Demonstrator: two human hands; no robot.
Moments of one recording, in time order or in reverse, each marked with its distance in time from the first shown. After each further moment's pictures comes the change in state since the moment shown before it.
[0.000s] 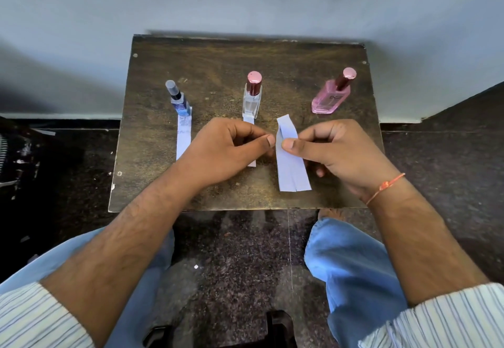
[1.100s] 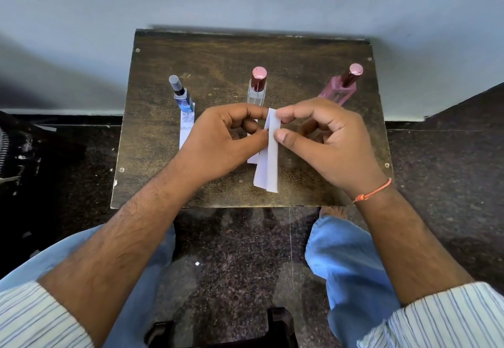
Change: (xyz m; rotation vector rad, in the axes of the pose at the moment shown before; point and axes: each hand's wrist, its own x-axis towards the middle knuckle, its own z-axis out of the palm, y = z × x) left_hand -0.002 -0.003 -0.004 -0.164 0.083 0.107; right_hand 0.005 0.007 0.015 -0.231 0.155 -0.559
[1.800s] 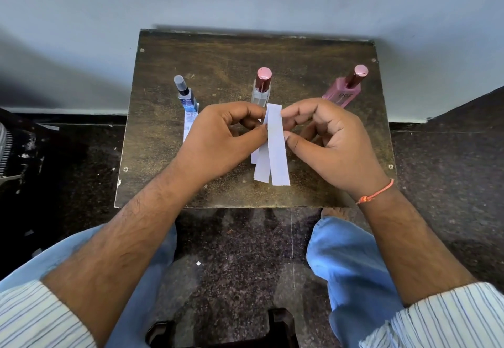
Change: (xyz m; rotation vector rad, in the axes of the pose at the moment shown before) left_hand 0.000 0.001 -0.004 0.113 0.070 0.032; right_hand -0.001 0.001 0.002 0.051 -0.060 0.048
